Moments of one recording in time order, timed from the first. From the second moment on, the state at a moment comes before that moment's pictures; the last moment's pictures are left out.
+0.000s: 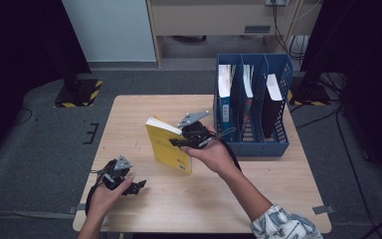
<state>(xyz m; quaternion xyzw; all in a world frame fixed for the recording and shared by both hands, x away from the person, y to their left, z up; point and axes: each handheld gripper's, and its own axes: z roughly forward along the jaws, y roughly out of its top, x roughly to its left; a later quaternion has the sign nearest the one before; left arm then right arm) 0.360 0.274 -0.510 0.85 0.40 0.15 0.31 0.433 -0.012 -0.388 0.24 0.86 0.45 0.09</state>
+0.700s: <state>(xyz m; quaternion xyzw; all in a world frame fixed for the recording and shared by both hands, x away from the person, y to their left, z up) 0.364 0.282 -0.516 0.84 0.42 0.16 0.30 0.439 -0.036 -0.369 0.29 0.83 0.47 0.08</state>
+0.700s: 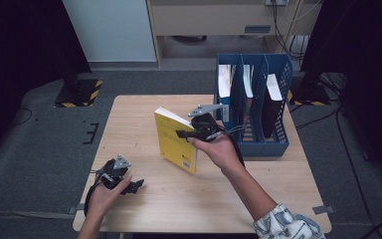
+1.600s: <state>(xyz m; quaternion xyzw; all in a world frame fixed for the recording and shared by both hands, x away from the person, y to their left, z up) 0.367 0.283 -0.522 0.84 0.42 0.17 0.28 0.426 -0.077 -0.363 0.30 0.82 0.48 0.09</state>
